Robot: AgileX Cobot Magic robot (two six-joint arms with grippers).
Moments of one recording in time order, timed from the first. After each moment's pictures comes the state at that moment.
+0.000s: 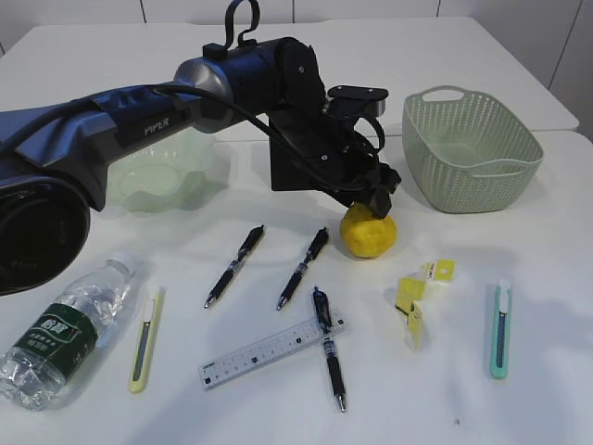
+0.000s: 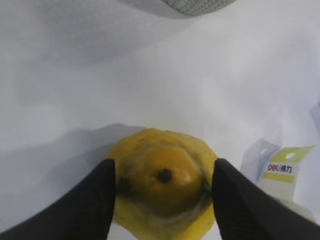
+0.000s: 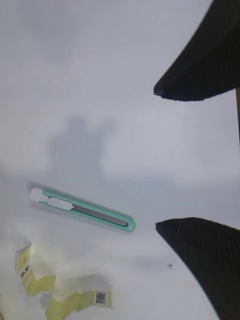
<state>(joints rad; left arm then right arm) -0.61 2.56 -2.35 -0.35 0.95 0.17 -0.05 1.21 -0.93 0.02 1.05 0.03</state>
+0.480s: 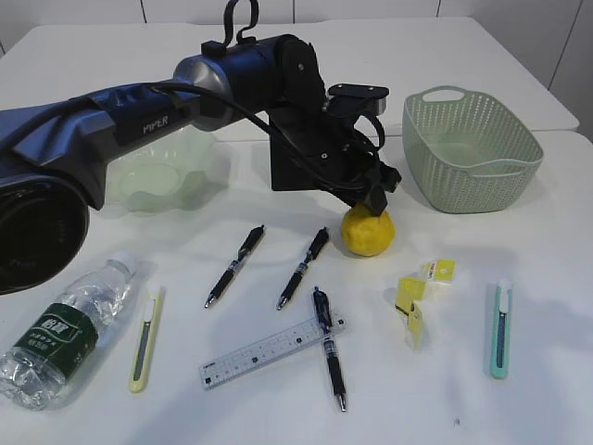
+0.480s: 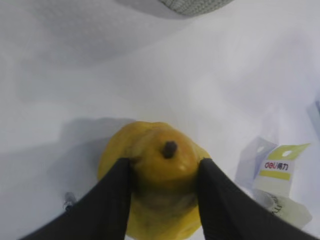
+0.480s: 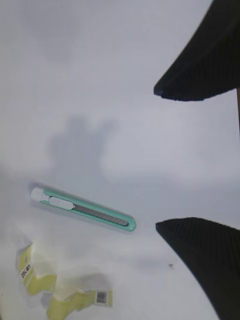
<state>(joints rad) -0.61 2.56 -2.36 -0.35 0.96 0.18 -0.05 1.21 -0.93 0.02 1.05 0.03</state>
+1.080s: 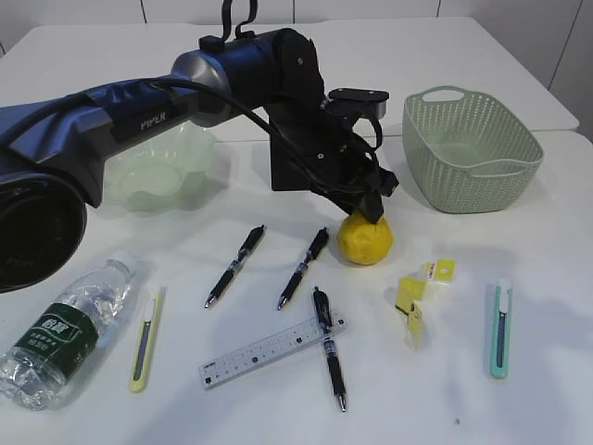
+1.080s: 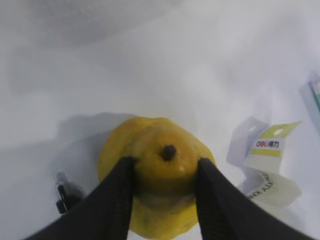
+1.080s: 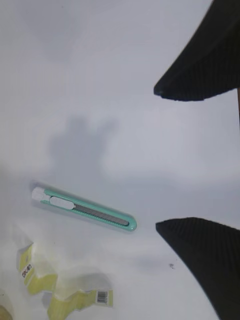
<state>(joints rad) -0.61 2.56 -2.36 -0.35 1.04 0.18 -0.05 1.21 -0.93 0.02 1.04 0.03</state>
